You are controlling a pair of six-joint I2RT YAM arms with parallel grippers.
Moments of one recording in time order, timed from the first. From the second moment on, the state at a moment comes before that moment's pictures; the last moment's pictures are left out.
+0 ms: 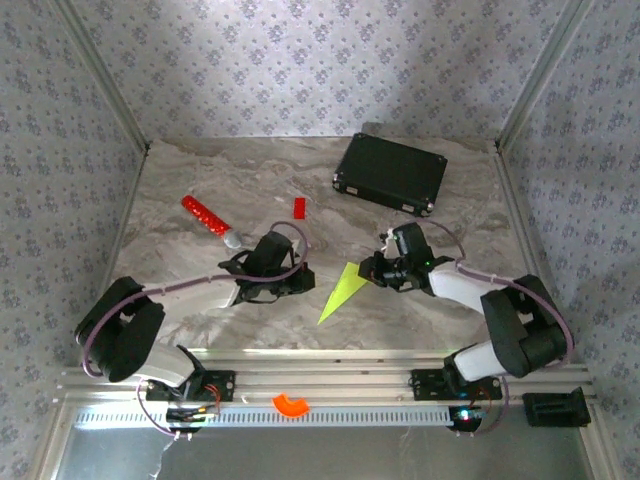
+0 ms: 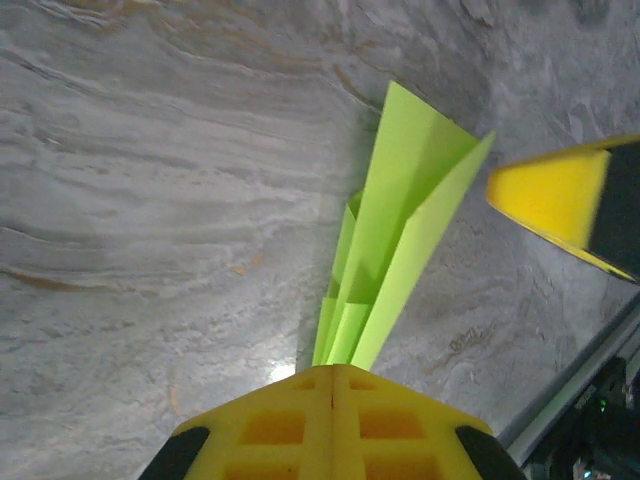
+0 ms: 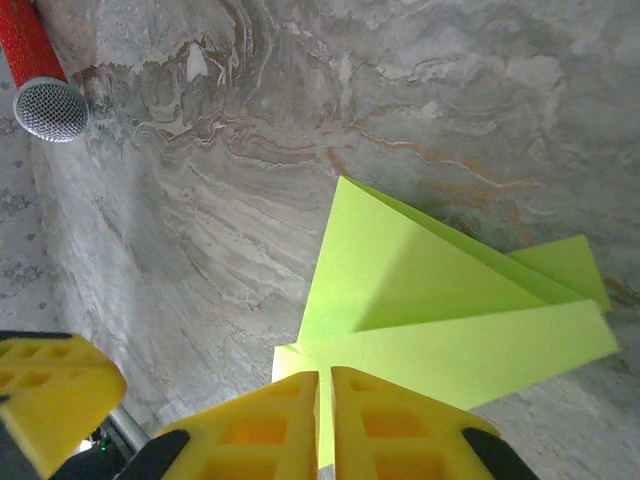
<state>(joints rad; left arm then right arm) -0.76 1.43 0.69 -0.07 0.30 -0.83 0.41 1.41 0.58 -0.04 -0.52 0.75</state>
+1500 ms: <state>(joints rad) -0.67 1.75 0.90 -0.06 0.51 -0.80 0.40 1.35 0.46 -0.09 -0.51 0.86</state>
